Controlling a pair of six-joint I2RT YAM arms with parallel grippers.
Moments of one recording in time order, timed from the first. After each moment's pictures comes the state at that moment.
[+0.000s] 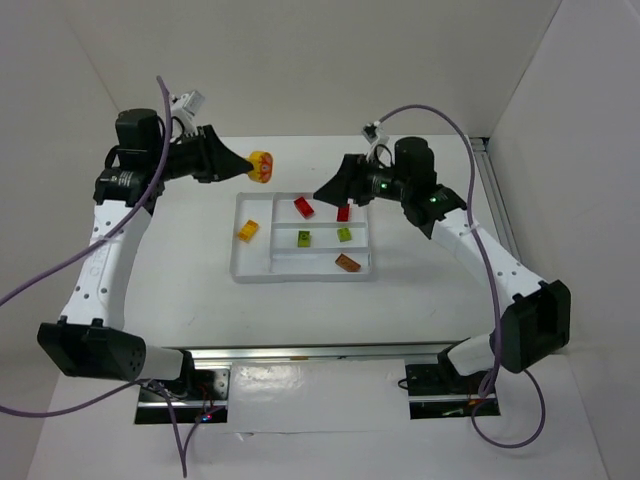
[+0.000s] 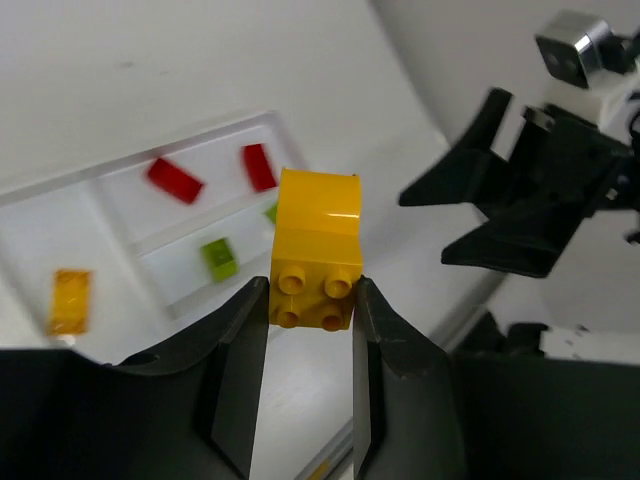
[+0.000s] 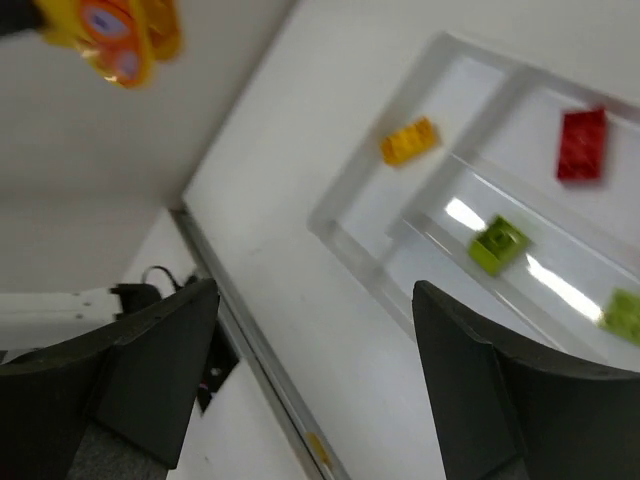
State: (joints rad) left arm -0.03 1.36 1.57 -0.65 0.66 -0.32; right arm 0.43 1.42 1.23 -0.19 -0.57 0.48
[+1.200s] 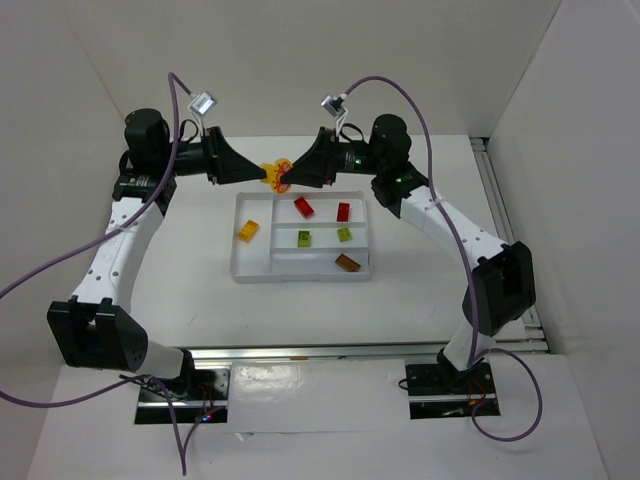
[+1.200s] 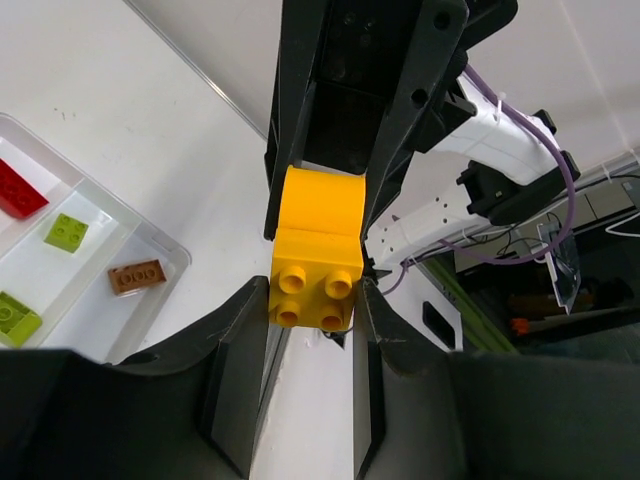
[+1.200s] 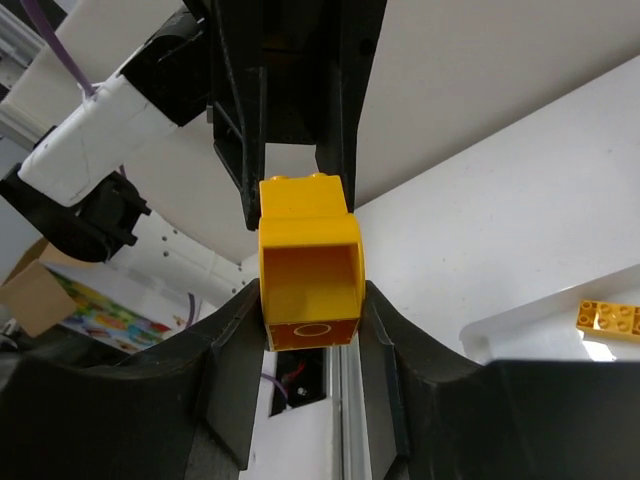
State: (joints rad) left arm -0.04 1.41 1.41 -0.12 1.27 -0.66; right arm 0.52 1.66 1.47 0.33 -0.99 0.73
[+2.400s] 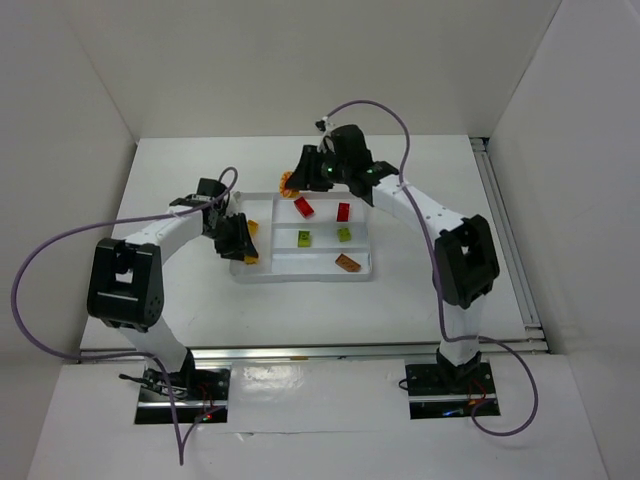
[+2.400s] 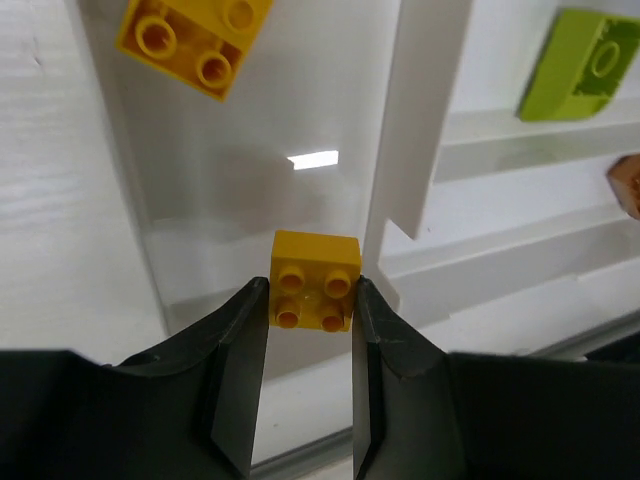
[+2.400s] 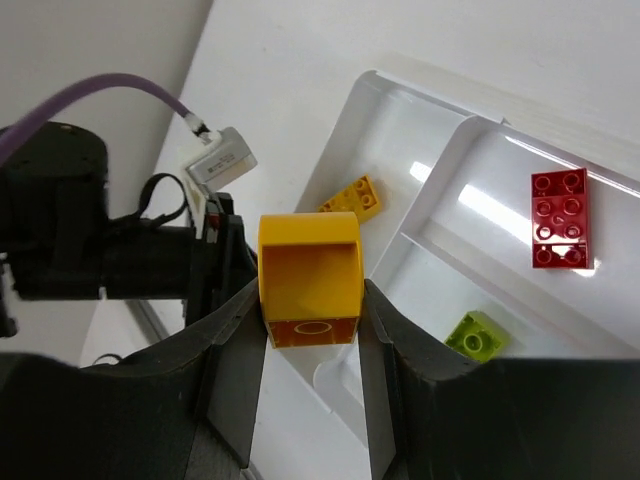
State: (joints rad) left arm -0.12 1.66 1.08 -0.62 0.37 -0.35; right arm 0.53 1.88 1.61 -0.18 -0.41 0.55
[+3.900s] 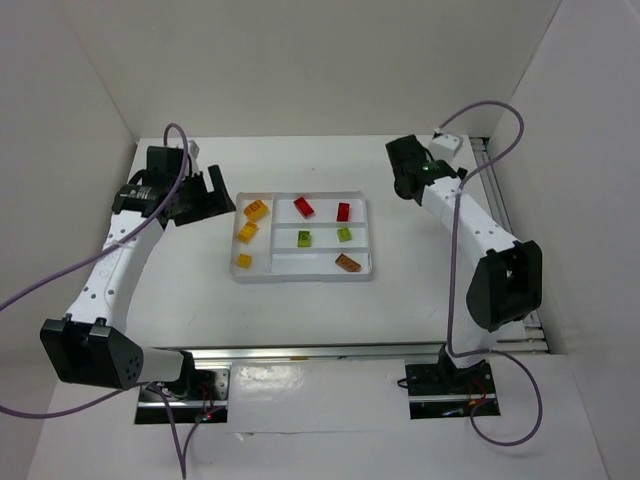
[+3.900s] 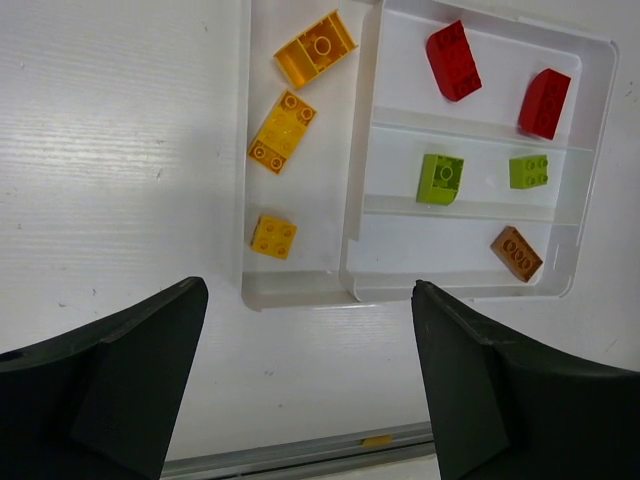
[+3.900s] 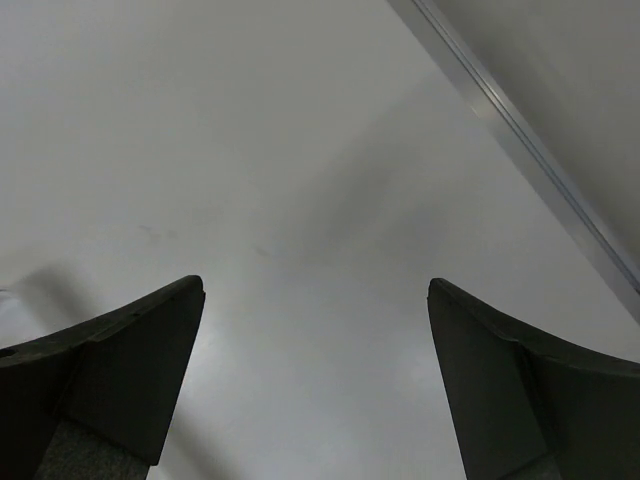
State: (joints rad) left arm -0.09 1.33 1.35 -0.84 0.11 -0.37; right arm 0.35 1.67 1.52 -0.75 0.84 0.67
